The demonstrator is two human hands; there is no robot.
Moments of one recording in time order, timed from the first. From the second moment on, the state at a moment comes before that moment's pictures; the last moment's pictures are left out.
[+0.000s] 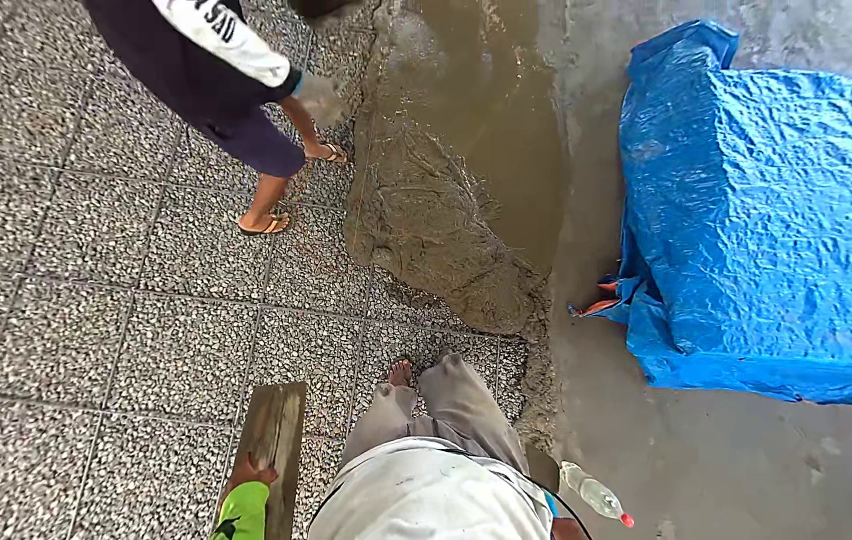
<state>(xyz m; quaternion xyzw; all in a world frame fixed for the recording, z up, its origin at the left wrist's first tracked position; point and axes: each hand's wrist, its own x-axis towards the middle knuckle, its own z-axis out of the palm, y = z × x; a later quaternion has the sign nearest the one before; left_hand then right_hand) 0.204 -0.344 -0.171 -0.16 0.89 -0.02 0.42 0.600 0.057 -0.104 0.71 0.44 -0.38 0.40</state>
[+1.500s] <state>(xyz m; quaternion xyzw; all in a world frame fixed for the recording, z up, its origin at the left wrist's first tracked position) -0.269 0.135 -0.127 0.07 0.90 0.39 0.16 0.228 0.269 -0.320 0.76 0.34 -0.54 0.07</state>
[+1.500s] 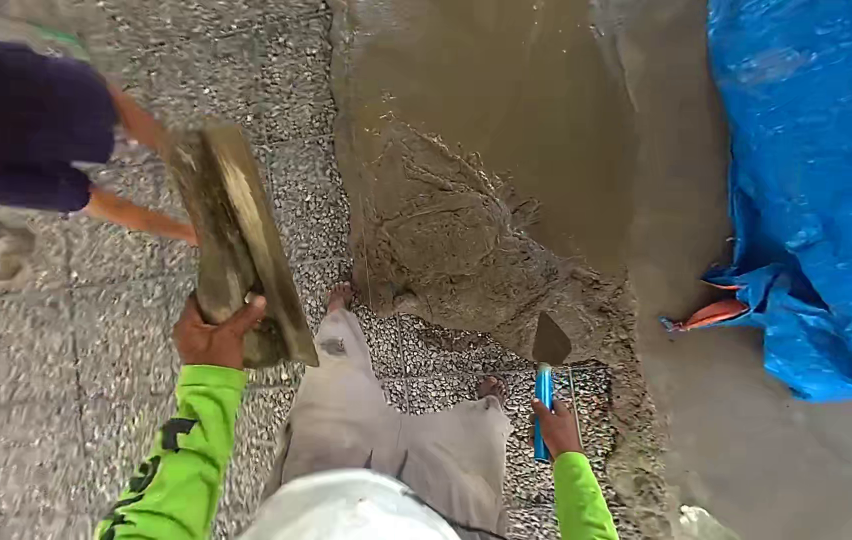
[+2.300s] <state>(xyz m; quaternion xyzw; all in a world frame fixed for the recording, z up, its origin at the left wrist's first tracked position) -0.320 0.200 -0.599 0.05 0.82 0.32 0.46 -0.154 0.525 -0.702 0.58 0.64 -0.44 0.22</state>
